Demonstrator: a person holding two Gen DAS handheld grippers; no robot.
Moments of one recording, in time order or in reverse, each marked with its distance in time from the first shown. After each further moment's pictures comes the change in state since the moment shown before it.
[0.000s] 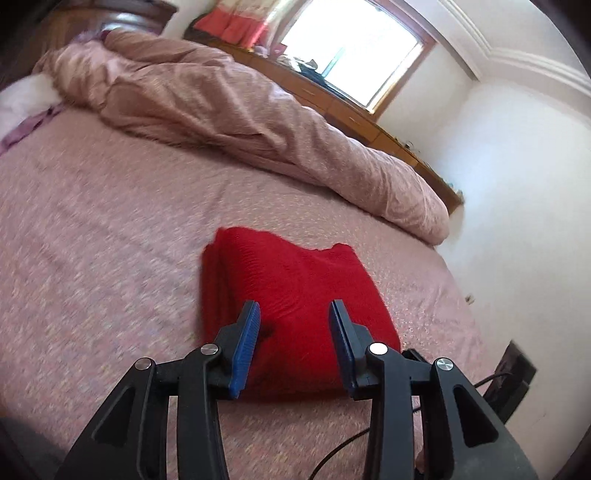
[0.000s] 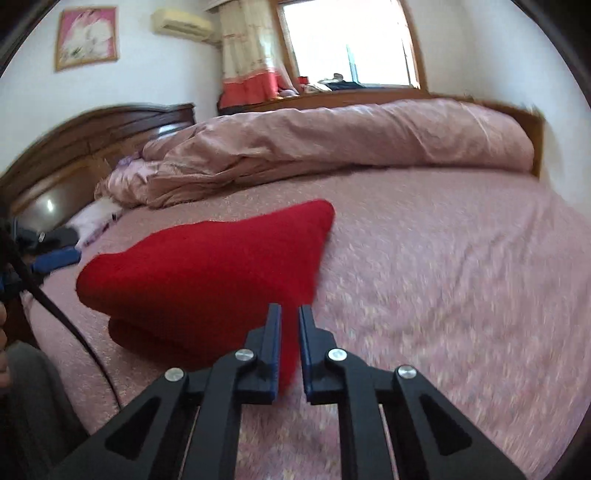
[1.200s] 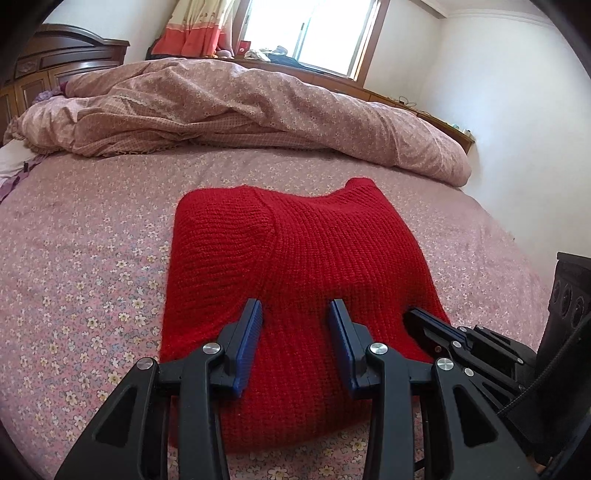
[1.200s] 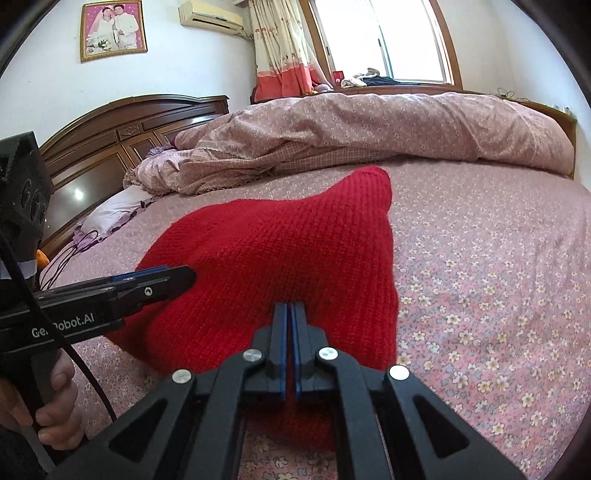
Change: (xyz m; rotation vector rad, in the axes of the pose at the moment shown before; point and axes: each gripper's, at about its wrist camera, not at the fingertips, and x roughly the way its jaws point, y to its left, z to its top) left arm 0.072 -0.022 -0.043 0.246 0.029 0.148; right arm 0.050 0.026 -0.015 -0.011 0.016 0.153
